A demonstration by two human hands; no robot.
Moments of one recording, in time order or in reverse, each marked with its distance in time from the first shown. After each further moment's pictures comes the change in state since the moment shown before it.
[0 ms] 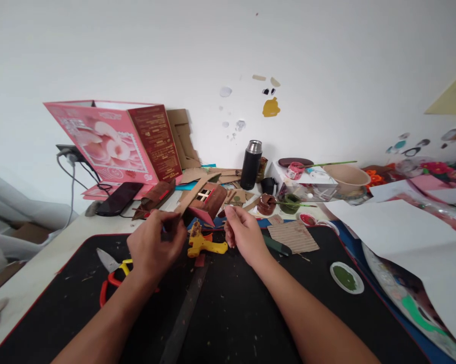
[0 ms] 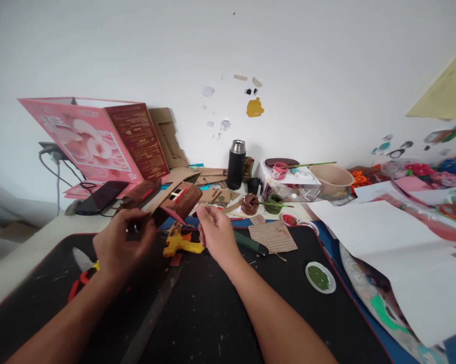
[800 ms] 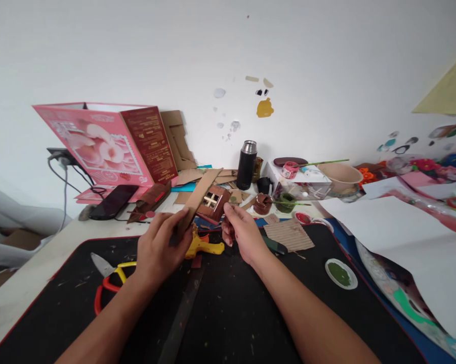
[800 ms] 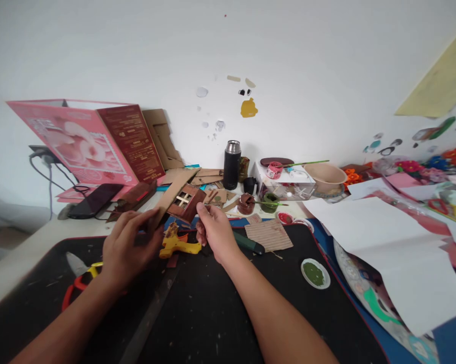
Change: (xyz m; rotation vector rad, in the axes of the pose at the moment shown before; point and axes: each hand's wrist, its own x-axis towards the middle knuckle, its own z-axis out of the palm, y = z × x) left_hand 0.002 0.006 0.006 -0.160 -0.019 0.307; right_hand 0.005 -0.002 -0.003 0.245 0.022 0.102
